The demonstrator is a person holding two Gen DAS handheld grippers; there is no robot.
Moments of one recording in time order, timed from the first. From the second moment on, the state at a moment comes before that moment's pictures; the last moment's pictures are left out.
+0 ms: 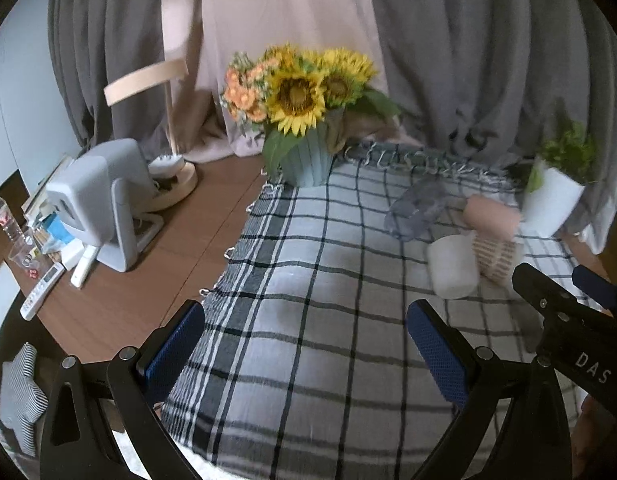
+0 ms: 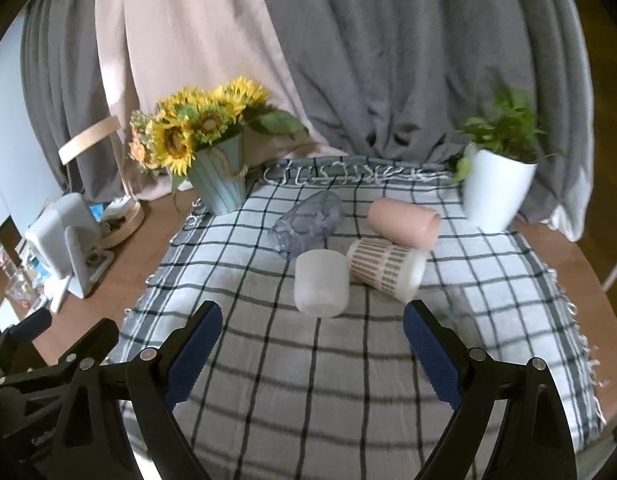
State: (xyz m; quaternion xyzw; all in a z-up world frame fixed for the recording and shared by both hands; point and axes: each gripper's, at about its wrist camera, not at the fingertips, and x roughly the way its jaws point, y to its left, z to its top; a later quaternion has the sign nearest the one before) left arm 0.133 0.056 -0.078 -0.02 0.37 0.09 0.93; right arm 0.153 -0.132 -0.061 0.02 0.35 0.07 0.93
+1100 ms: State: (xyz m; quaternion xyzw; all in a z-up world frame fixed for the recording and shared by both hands) left arm 0.231 0.056 -0.155 0.00 0.45 0.12 0.88; right arm 0.295 -0.122 -0.173 0.03 0.46 0.09 0.88
